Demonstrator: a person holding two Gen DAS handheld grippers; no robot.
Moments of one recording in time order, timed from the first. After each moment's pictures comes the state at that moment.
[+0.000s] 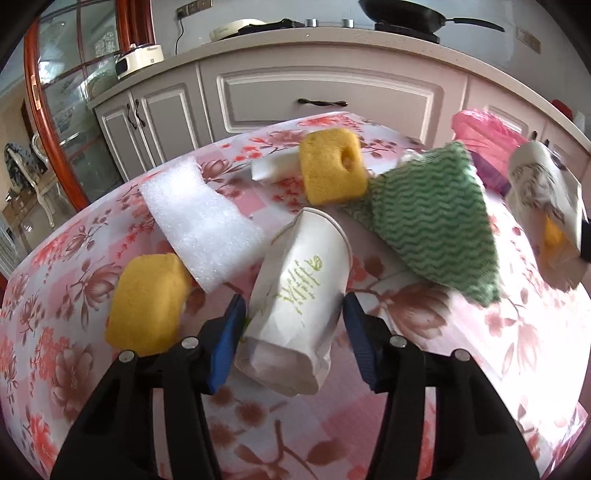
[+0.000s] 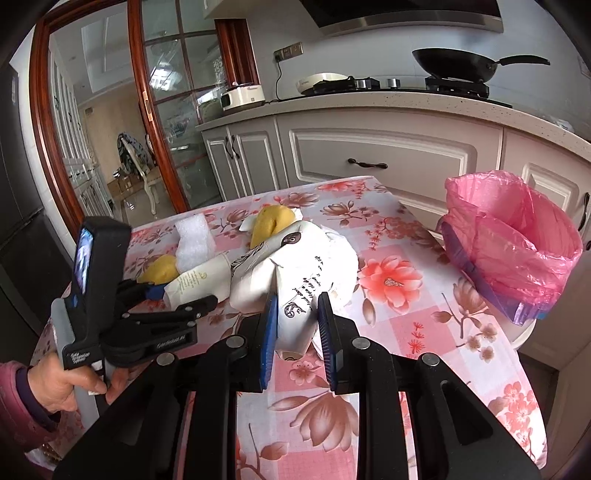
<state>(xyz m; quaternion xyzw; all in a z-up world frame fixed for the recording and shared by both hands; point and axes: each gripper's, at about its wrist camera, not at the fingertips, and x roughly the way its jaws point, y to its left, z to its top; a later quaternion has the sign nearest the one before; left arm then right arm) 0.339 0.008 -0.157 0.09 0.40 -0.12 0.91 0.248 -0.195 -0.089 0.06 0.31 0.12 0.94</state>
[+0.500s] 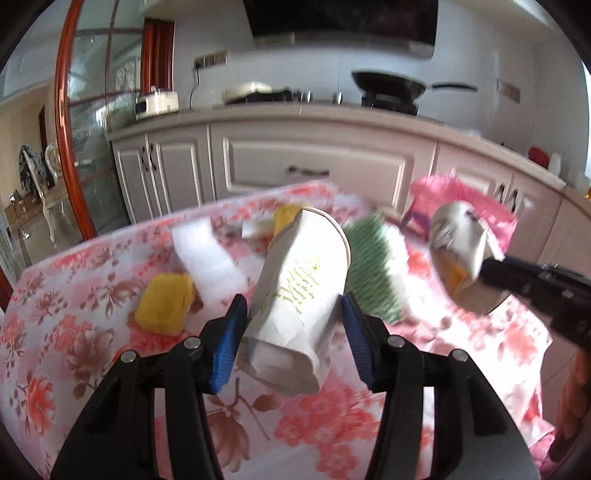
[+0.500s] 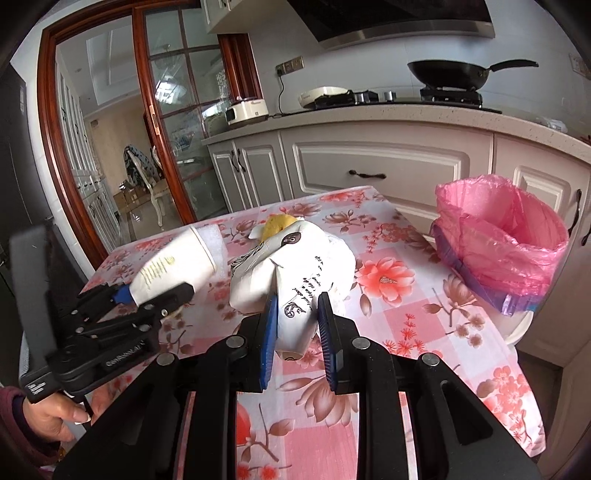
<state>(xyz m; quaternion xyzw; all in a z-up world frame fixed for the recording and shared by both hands) 0.253 -0.003 -0.098 0.03 0.28 -0.13 0.95 0.213 -0.205 -0.076 0.07 0.29 0.13 0.95</state>
